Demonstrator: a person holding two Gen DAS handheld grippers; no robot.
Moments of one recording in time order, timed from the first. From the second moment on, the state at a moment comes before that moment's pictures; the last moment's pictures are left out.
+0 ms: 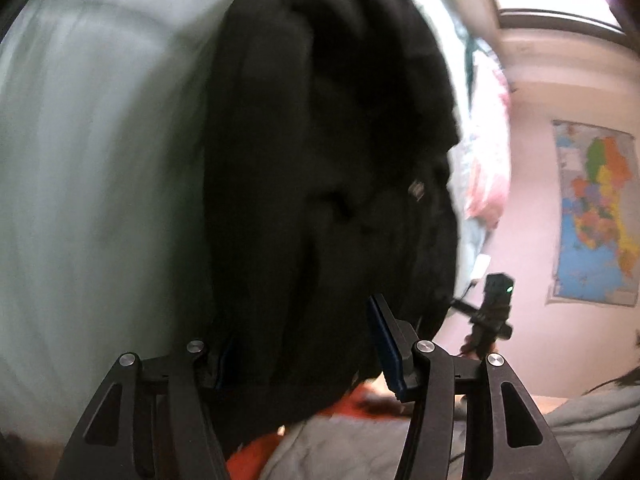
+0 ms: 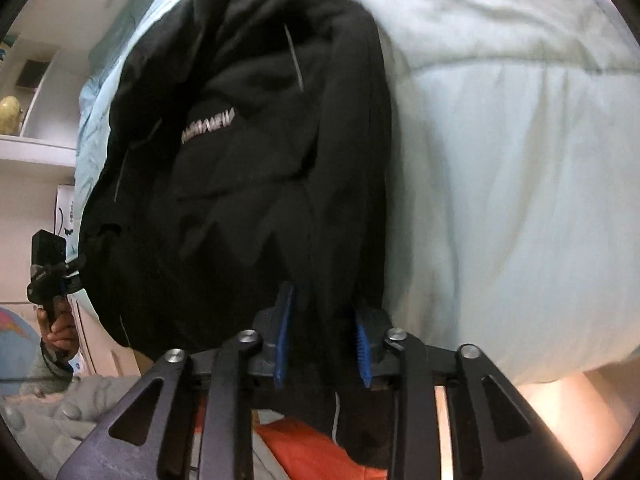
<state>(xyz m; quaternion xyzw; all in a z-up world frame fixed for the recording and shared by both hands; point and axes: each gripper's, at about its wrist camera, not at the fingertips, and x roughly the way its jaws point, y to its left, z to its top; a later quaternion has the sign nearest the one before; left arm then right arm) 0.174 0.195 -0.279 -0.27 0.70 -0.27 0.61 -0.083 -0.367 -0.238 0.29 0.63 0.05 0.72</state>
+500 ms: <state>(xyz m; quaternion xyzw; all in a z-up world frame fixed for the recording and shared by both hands) 0.192 0.206 -0.233 -0.36 0.63 -0.28 0.63 -0.079 -0.384 -0.193 0.31 0.59 0.08 0.74</state>
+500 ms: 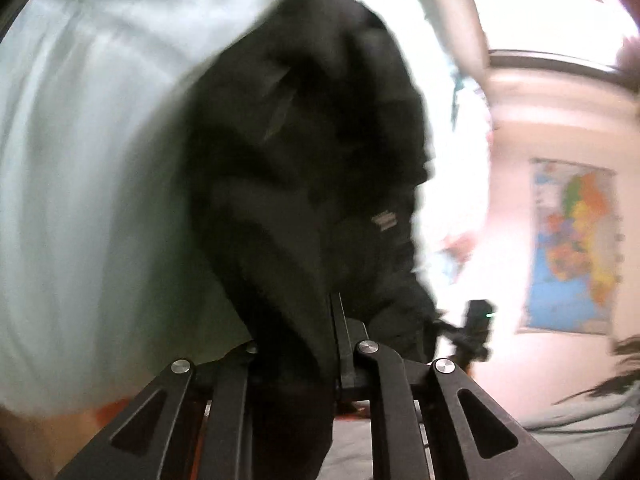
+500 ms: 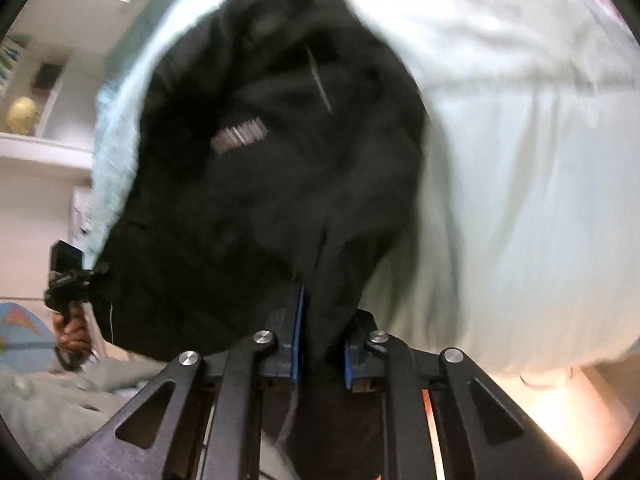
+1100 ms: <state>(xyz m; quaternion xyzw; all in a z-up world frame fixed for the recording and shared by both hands) 0.365 0.198 -0.136 -0.45 0.46 -0.36 0.68 0.092 -0.442 -0.065 0.35 0.43 0.08 0.83</state>
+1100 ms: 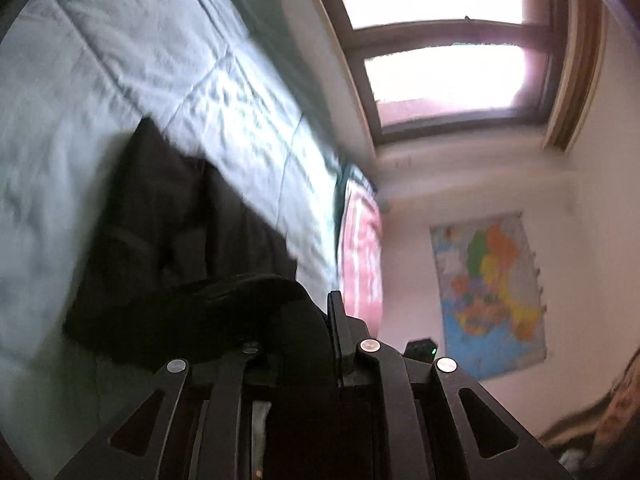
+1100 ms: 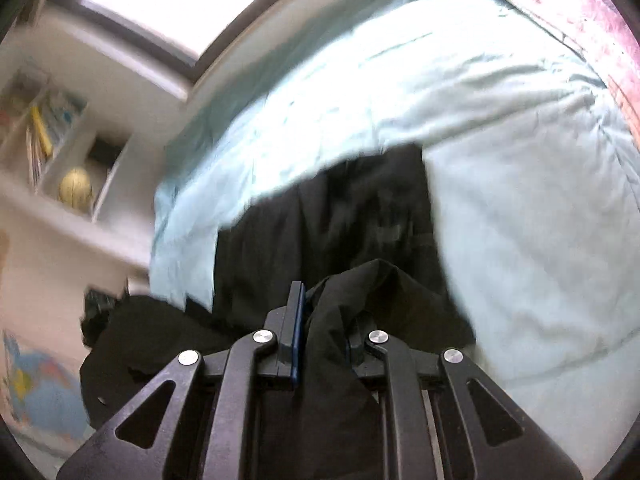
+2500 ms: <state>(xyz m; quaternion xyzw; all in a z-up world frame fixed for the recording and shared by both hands) 0.556 0.152 -0.222 -0.22 0.58 -0.23 0.75 0.309 -0.495 -0.168 0.21 0.54 0.04 0.82</state>
